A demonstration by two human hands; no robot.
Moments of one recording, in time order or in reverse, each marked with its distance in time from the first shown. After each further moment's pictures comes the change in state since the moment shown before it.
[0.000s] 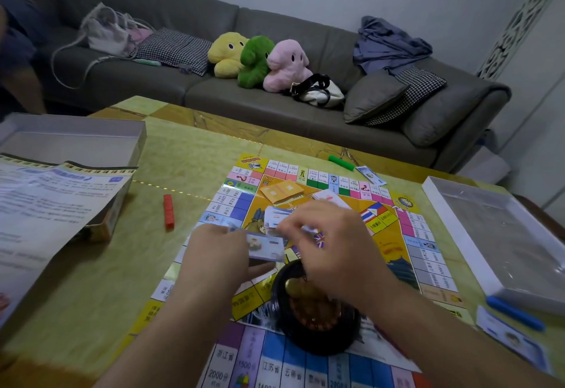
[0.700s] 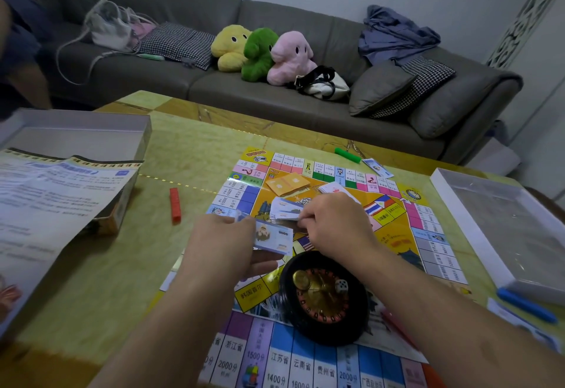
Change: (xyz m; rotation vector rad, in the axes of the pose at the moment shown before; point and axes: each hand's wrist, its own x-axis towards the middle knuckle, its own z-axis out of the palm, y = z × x) left_hand -0.001 0.000 -0.008 0.012 -0.036 -0.015; right_hand 0.030 0.041 0.026 -0.453 -0.274 0.313
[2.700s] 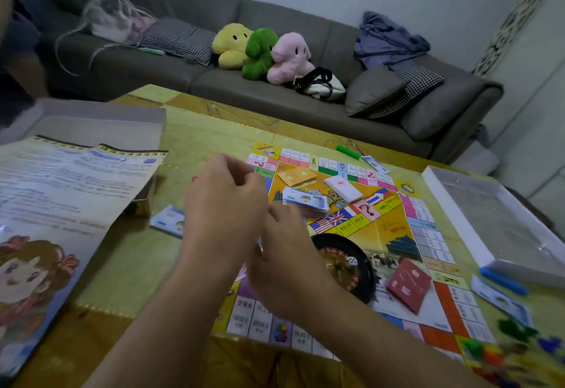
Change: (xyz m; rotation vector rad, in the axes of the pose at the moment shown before) left_hand -0.029 0.025 -0.048 0.404 0.244 0.592; right_hand -0.085 -0.136 0.002 0.391 0.159 -0.161
